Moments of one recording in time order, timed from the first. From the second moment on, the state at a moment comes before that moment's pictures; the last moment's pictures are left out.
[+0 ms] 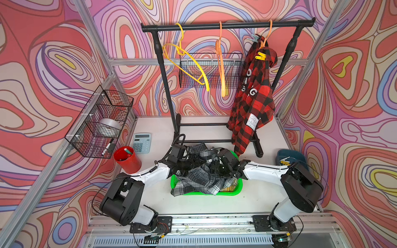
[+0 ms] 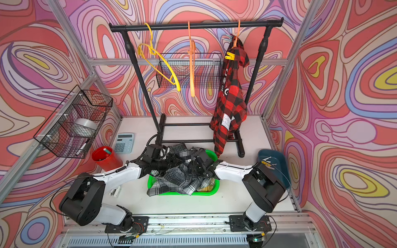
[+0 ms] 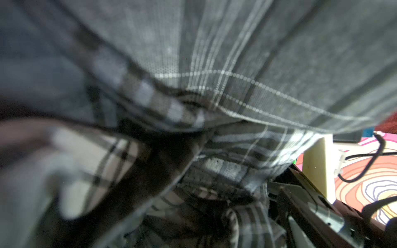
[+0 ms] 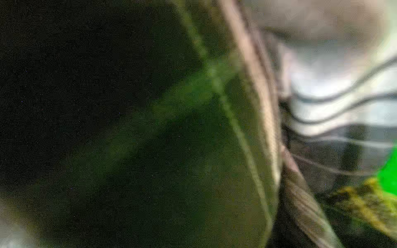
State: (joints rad) left arm -0.45 1.47 0.70 -0.05 0.50 -0.88; right arm 0.73 1.62 0.84 -0.12 -0.09 0.82
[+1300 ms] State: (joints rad) left arm -0.18 0.96 0.98 -0.22 0.38 -0.55; right arm 0.66 1.34 1.54 -0.60 0.15 0.38
